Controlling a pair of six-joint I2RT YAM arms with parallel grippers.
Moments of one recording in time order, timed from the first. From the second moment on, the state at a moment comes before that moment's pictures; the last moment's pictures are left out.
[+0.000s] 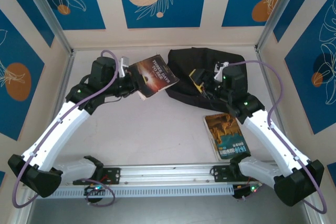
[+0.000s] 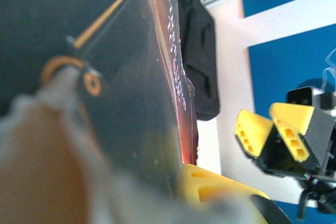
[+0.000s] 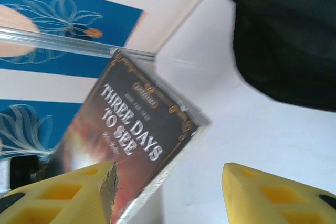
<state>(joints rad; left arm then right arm) -0.52 1.17 1.30 -0.70 0.34 -0.87 0.41 1.04 0.99 -0.37 -0.29 1.12</state>
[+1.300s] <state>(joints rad) -0.49 1.22 1.44 -1.11 0.24 -0.62 0.57 2.73 3.03 -1.25 0.52 0.47</state>
